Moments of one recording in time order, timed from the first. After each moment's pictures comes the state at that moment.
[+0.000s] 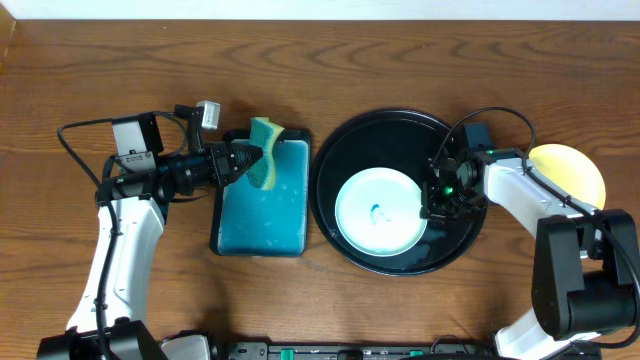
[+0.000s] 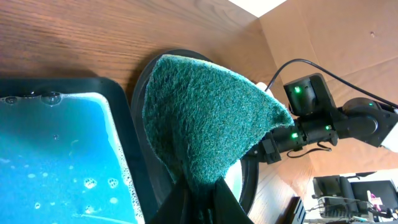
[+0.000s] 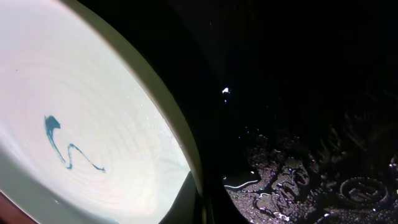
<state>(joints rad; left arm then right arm) 0.18 1.38 0.91 -0.45 1.05 -0.09 0.15 1.78 0.97 -0.72 -0.36 0.22</state>
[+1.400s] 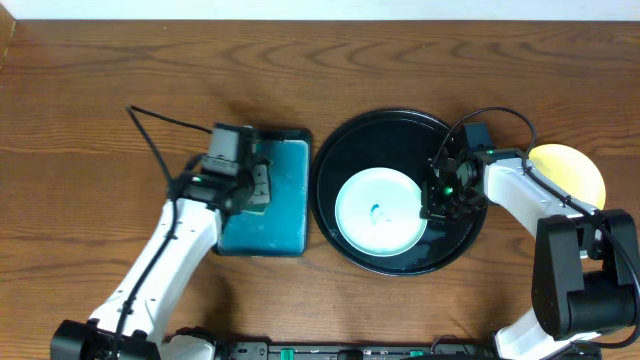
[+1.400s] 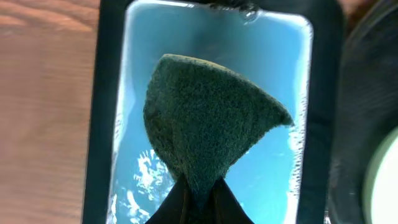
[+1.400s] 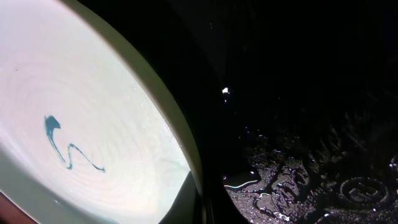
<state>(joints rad) -0.26 1.38 0.91 -0.64 -0.07 -0.32 0.15 1.78 0.97 -0.72 -0.36 0.22</state>
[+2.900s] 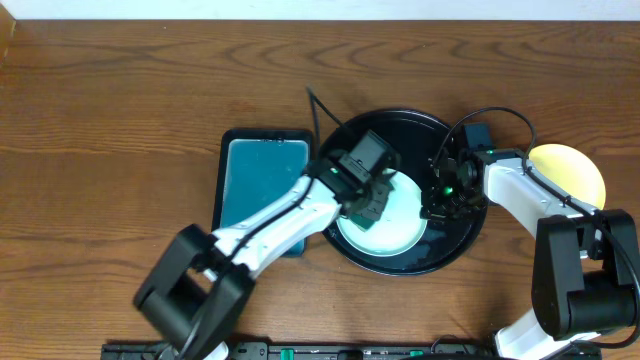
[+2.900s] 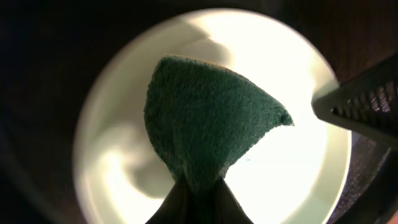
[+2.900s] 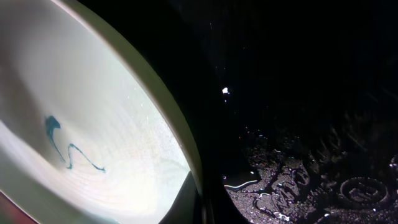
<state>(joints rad) -0.77 1.80 1.20 -0.56 0.08 -0.38 0.15 1.78 0.97 -0.72 -0.36 0.22</state>
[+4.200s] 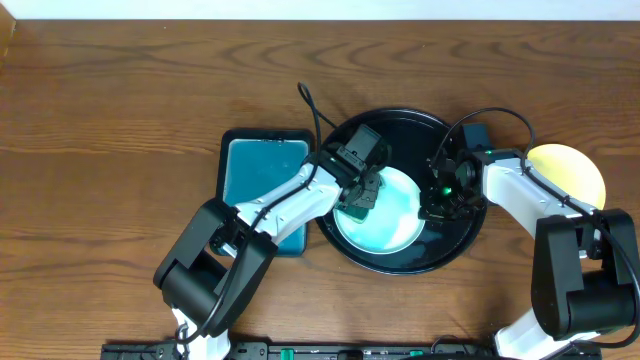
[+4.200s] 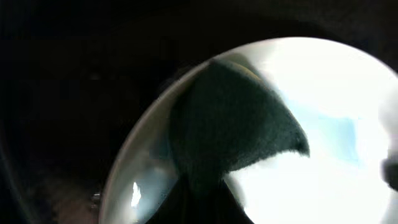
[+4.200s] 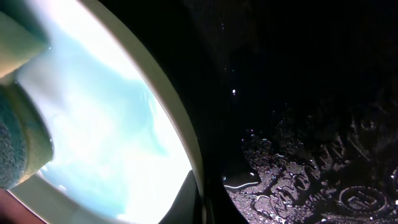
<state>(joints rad) -0.69 1.92 1.22 -0.50 0.06 -0.46 0.15 1.78 0.97 -0.73 -0.37 0.23</state>
